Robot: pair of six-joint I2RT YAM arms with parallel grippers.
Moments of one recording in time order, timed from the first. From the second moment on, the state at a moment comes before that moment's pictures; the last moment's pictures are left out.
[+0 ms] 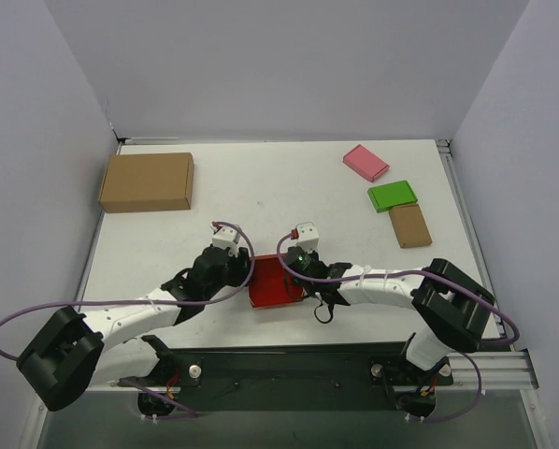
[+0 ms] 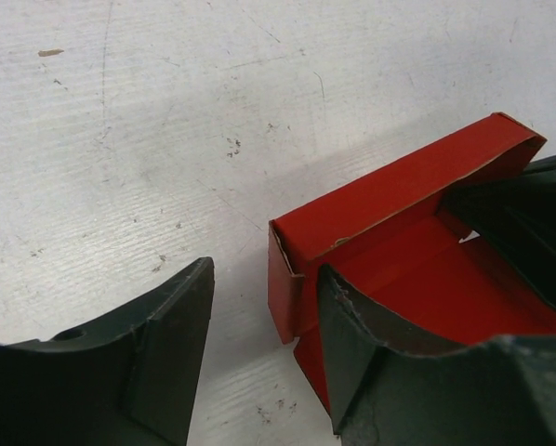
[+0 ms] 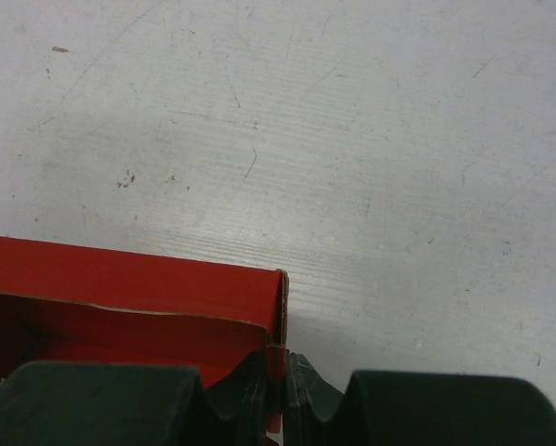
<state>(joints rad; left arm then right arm) -0.74 1.15 0.41 0.22 -0.23 -0.44 0.99 1.57 0.73 0.02 0.52 0.57</state>
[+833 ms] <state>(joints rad) -0.70 0.79 0.44 0.04 -0.04 -0.36 0.86 1.56 0.97 -0.39 0.19 0.47</state>
